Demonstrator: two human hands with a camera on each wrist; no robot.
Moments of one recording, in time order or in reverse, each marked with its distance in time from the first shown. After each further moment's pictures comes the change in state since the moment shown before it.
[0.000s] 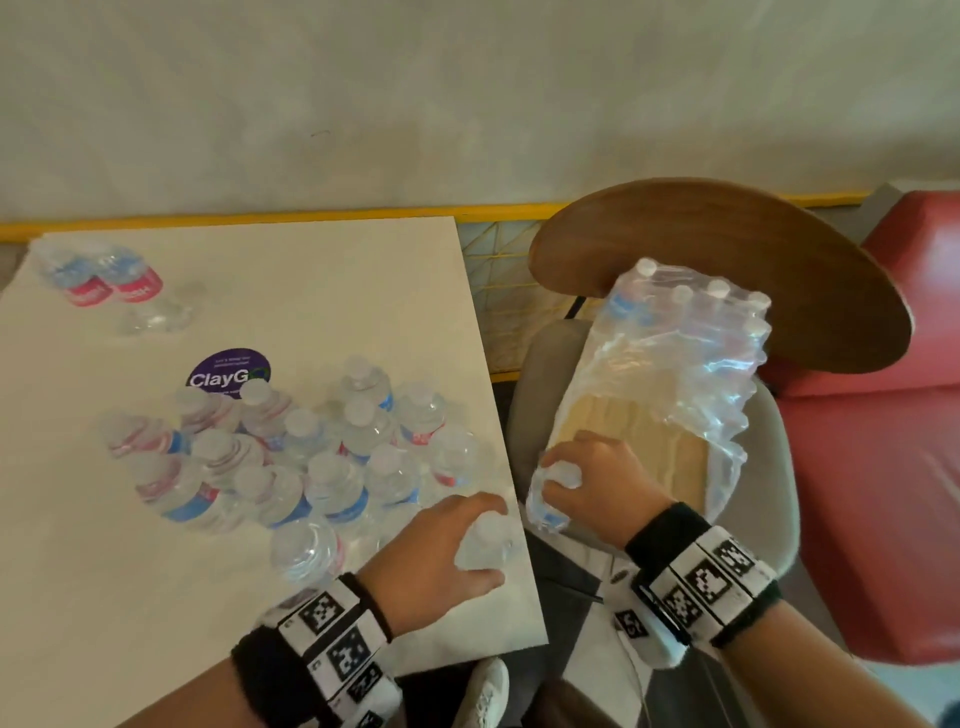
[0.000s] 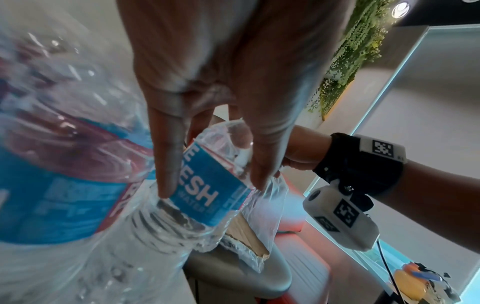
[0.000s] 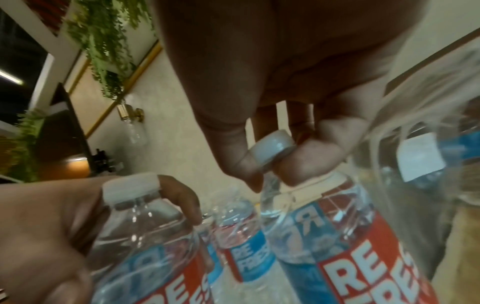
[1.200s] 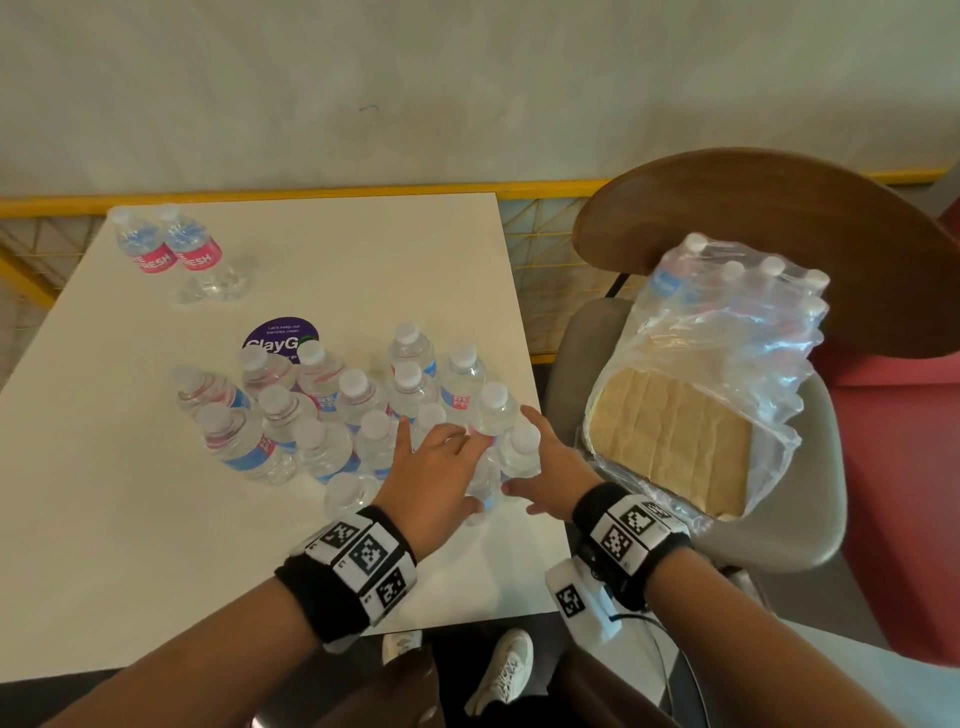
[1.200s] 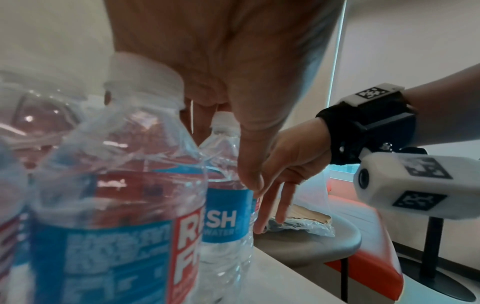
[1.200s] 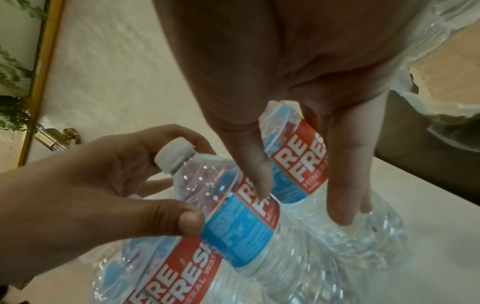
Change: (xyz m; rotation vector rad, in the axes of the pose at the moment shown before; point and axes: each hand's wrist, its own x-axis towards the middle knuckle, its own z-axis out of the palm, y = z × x) left_hand -0.004 -0.016 -0.025 0.697 0.114 -0.113; right_hand 0.034 -0.035 0.084 0.450 -0.222 0.132
